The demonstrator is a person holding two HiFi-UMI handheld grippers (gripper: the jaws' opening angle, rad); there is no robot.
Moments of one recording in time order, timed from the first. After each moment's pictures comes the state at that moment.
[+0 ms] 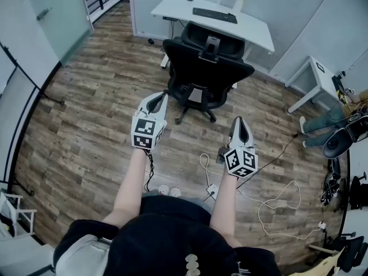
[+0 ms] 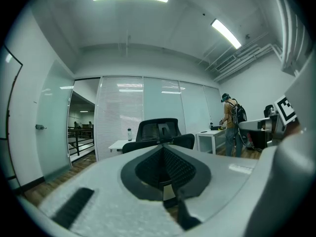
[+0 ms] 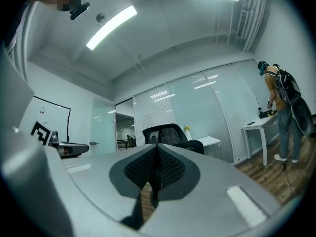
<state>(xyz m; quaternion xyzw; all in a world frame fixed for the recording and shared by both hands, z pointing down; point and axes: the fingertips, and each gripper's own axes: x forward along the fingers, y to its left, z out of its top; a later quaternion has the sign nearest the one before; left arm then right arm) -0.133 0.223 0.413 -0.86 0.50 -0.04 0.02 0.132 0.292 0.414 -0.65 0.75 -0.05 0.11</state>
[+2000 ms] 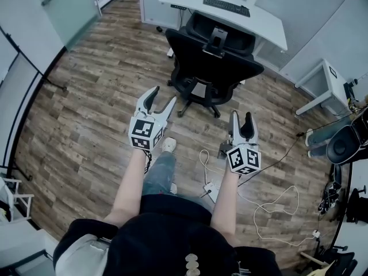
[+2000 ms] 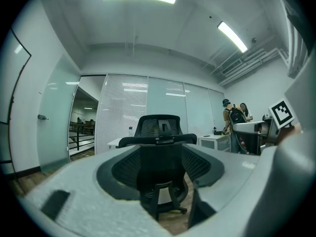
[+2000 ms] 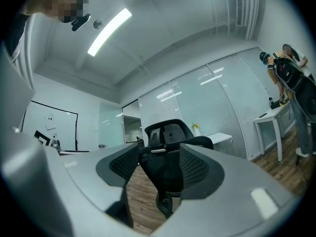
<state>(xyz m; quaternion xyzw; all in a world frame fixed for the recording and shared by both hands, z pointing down) -0.109 0.197 0.451 -0.86 0.52 -0.01 -0.01 0.150 0.236 0.439 -0.61 0.78 -0.06 0.12</state>
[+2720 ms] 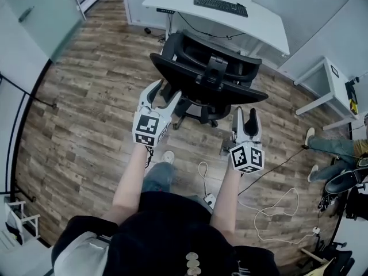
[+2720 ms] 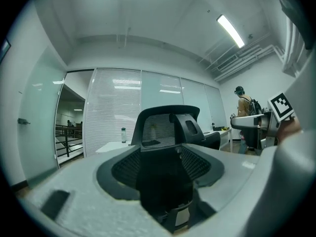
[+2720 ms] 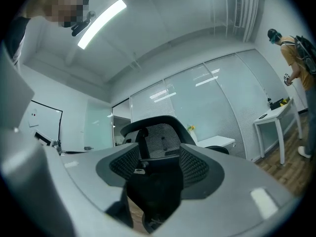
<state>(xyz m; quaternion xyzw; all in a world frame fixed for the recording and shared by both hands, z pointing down) -0.084 -0.024 0.445 -0.88 0.48 -0.03 0.02 0.161 0.036 0.429 -0.64 0.76 -0.05 0.13</state>
